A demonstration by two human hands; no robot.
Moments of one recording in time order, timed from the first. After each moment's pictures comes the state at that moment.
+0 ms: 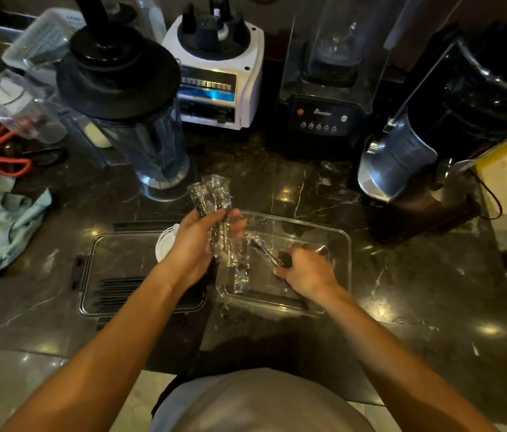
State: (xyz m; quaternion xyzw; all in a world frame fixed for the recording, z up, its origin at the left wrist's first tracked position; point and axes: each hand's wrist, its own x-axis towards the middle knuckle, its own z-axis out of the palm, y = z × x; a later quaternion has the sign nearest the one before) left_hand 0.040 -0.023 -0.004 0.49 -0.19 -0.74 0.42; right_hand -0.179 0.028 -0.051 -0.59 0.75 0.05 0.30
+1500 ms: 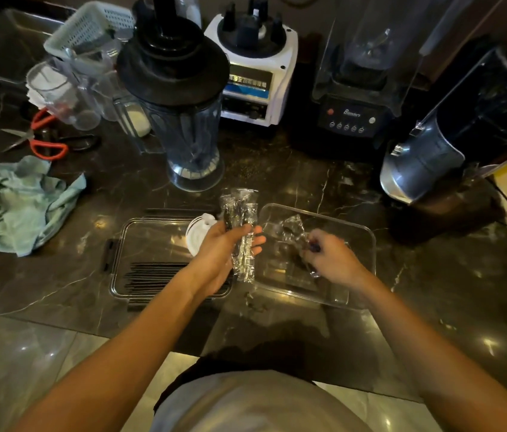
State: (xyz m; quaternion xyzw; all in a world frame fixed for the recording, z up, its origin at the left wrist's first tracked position) left_hand 0.067 0.012 -0.019 0.49 -0.22 -0.74 0.39; right_hand -0.173 0.025 -0.031 -0.57 0.71 -0.08 0.41
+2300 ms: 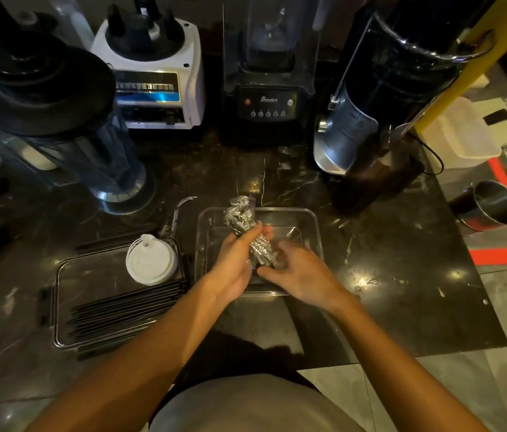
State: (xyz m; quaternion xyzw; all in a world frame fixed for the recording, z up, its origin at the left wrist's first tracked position) left_hand -0.052 0.017 -0.031 0.46 -0.23 -0.81 0.28; right_hand -0.185 0.086 0.002 -0.55 0.73 -0.12 0.39
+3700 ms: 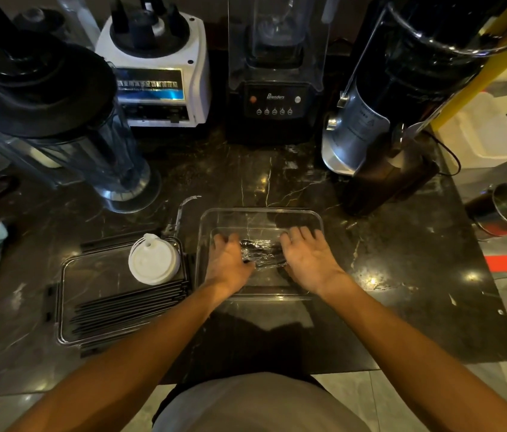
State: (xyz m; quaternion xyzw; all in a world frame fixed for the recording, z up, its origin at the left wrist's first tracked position) left_hand -0.034 0.010 -0.072 0.60 -0.68 -0.42 0.04; right_hand -0.210 0.054 -0.037 -0.72 0.66 0.17 0.09
